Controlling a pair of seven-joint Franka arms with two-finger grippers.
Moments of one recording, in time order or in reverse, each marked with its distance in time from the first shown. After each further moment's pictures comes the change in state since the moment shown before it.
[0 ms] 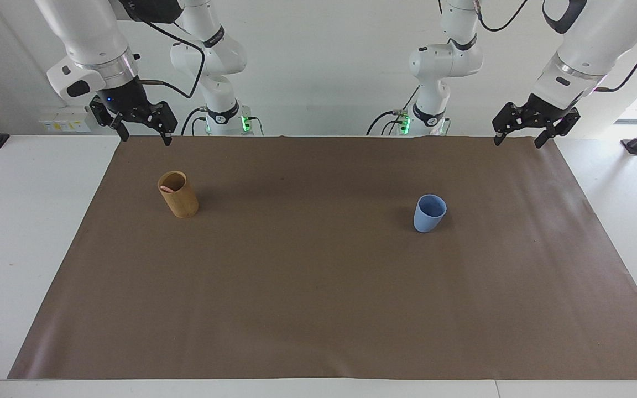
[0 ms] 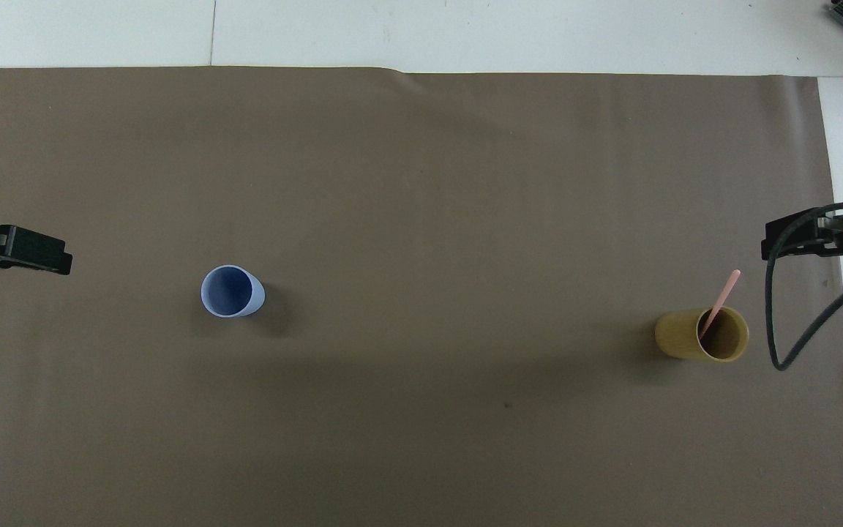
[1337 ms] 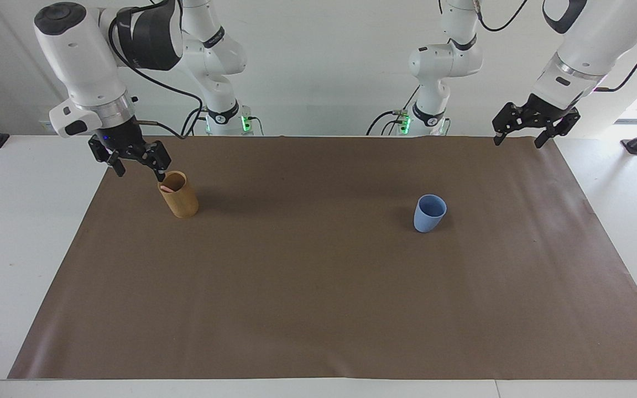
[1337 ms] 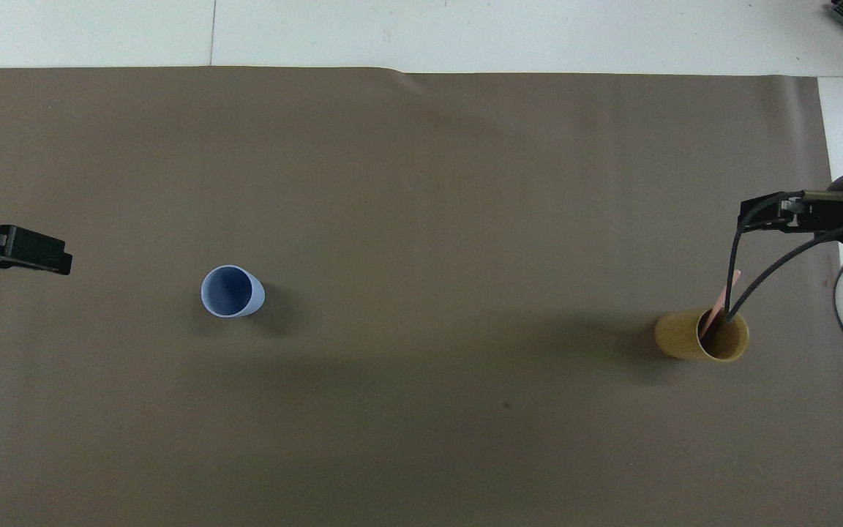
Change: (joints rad) left arm 0.000 0.000 0.000 0.000 0.000 0.000 0.000; right arm -0.040 0.012 -0.015 -0.250 0.000 0.354 -0.008
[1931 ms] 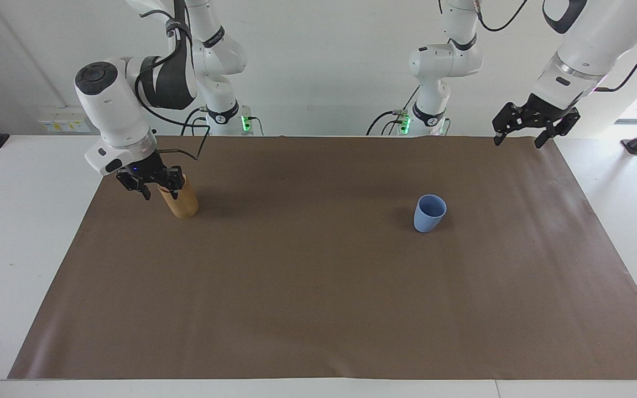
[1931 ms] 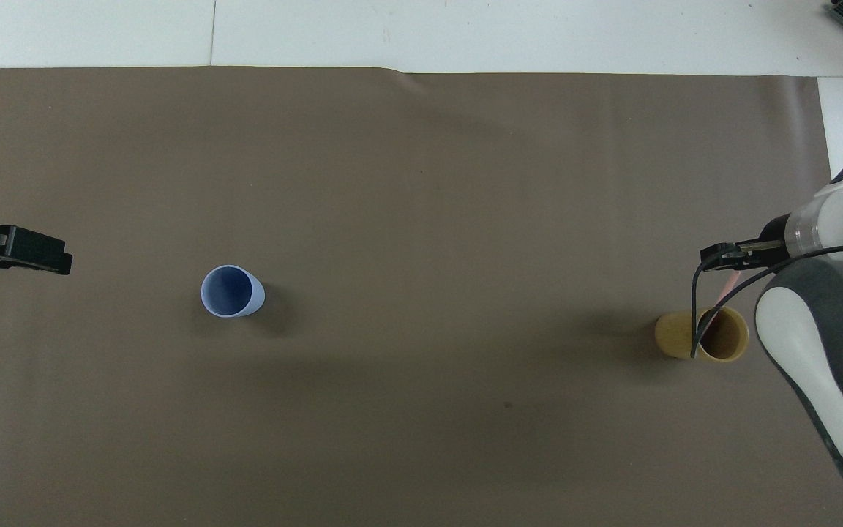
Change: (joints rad) left arm 0.000 0.000 0.000 0.000 0.000 0.000 0.000; right arm 0.000 -0.011 0.001 -0.215 0.000 0.173 -0.193
